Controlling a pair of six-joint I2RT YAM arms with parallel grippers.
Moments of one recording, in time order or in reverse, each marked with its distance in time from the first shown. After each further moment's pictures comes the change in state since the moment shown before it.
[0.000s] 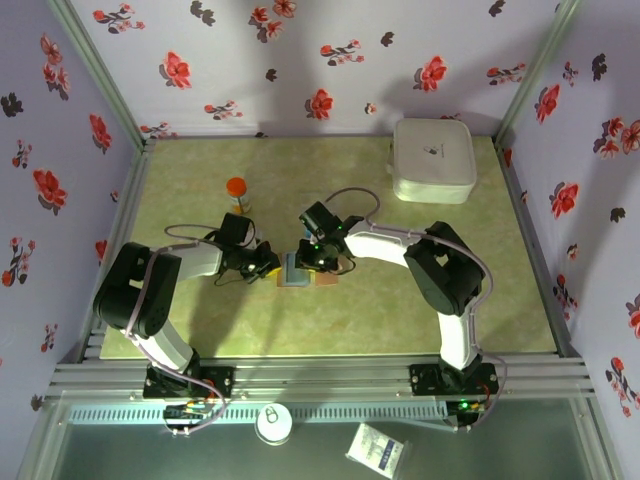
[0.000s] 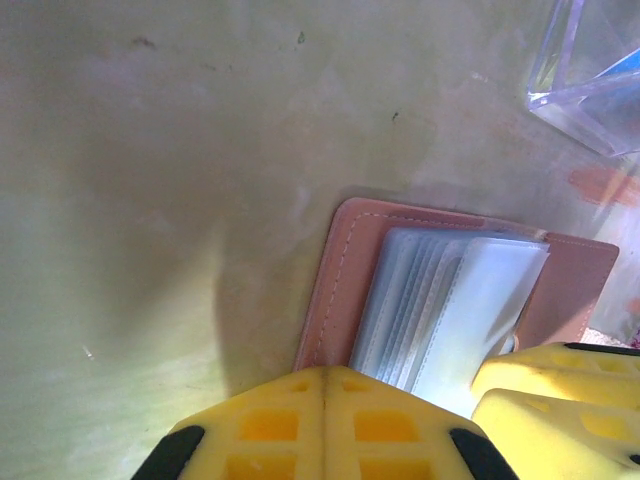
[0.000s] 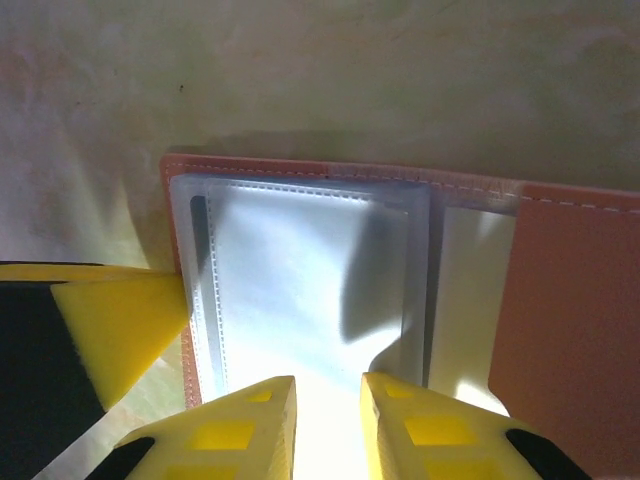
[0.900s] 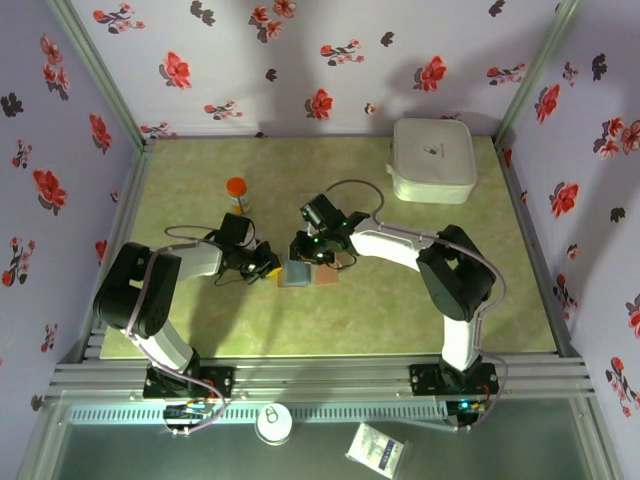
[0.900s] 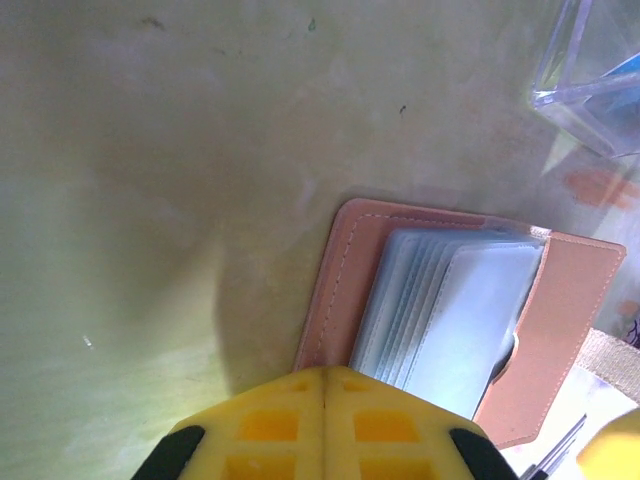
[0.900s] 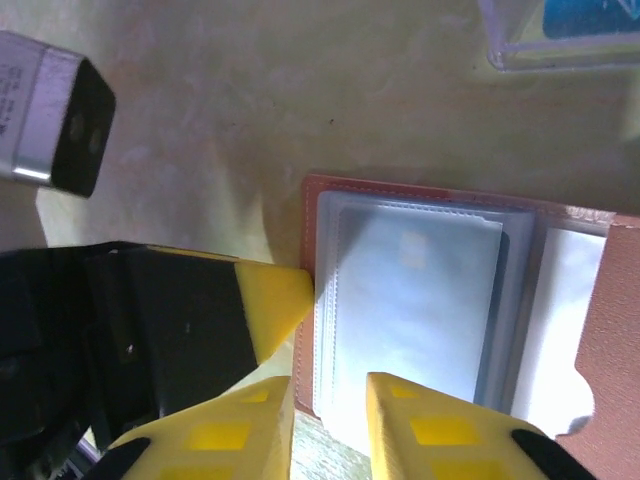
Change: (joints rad) left arm 0.000 0.000 0.000 -0.005 0.009 -0.023; right arm 0.002 -0.057 0.010 0.048 -0.050 -0.018
